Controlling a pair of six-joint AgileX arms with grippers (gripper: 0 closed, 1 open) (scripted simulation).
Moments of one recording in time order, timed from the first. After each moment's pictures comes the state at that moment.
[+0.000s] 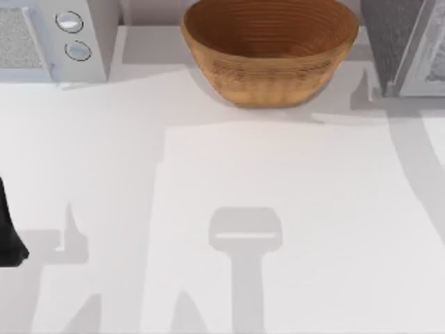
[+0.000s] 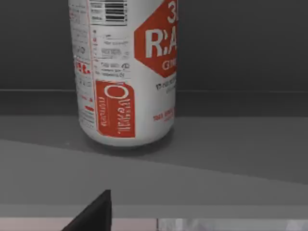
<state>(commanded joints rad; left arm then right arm) 0.00 0.00 0.00 0.00 0.00 0.00 0.16 1.17 1.53 -0.37 0.17 0.01</state>
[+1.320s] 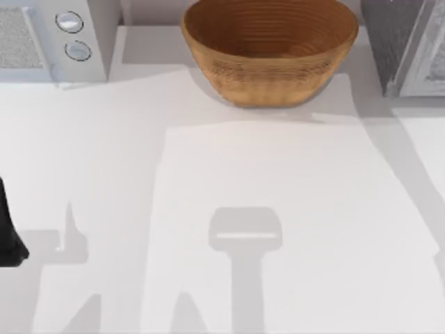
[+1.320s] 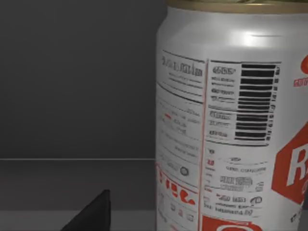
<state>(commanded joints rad) 0.00 0.00 0.00 0.00 0.00 0.00 0.28 1.50 1.86 -0.36 0.31 0.01</state>
